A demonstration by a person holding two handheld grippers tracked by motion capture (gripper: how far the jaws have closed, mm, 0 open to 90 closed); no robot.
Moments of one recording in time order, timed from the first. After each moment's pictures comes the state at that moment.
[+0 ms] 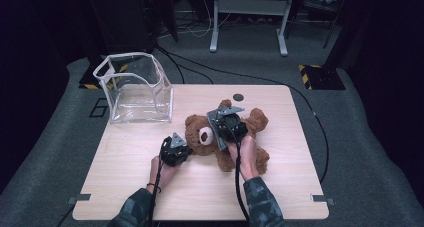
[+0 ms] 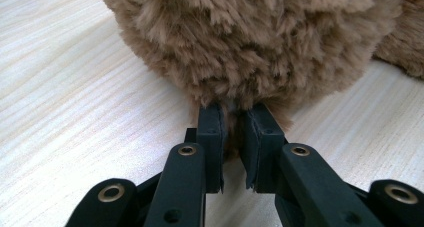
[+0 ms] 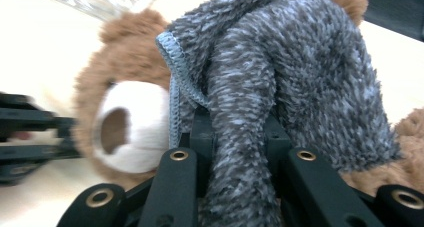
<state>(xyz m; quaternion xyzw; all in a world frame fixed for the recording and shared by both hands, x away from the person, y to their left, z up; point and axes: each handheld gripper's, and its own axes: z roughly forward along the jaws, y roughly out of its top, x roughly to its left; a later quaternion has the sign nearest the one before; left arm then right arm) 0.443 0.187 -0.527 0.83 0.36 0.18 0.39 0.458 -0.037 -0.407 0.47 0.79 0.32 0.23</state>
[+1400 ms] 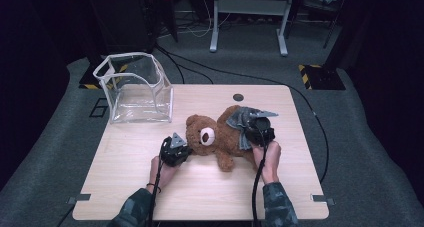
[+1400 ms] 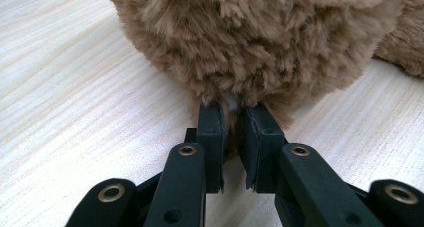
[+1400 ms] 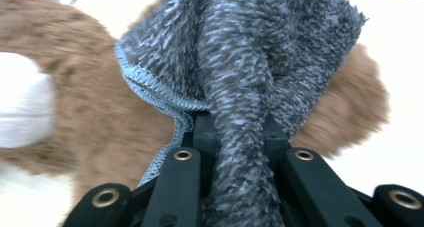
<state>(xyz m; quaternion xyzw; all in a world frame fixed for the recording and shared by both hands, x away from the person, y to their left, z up) 0.442 0.187 -0.527 0.83 0.36 0.18 0.39 0.457 -0.123 -0.426 0.54 0.74 0.34 0.23</state>
